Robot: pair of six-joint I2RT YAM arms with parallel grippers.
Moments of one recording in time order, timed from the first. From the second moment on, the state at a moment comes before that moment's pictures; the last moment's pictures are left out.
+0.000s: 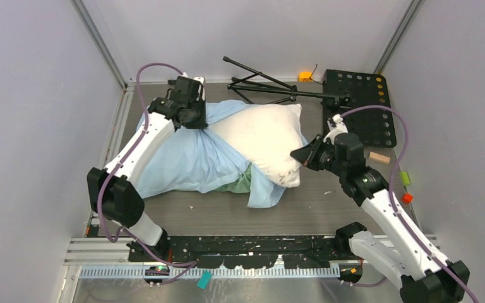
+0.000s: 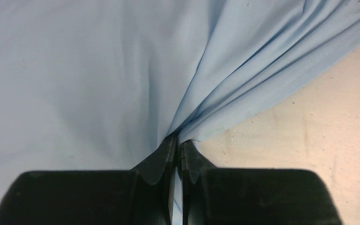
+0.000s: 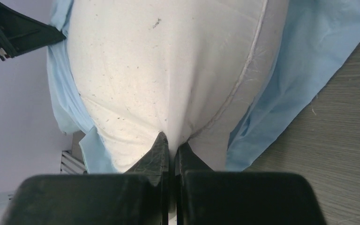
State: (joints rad) left arm -0.37 1.60 1.53 -0.79 -0.06 -0.29; right arm 0.35 0.87 0.73 -0.34 -0.22 0.71
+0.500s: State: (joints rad) left arm -0.56 1.44 1.52 -0.82 0.00 -0.32; right arm 0.34 0.95 0.84 -0.38 -0.26 0.73
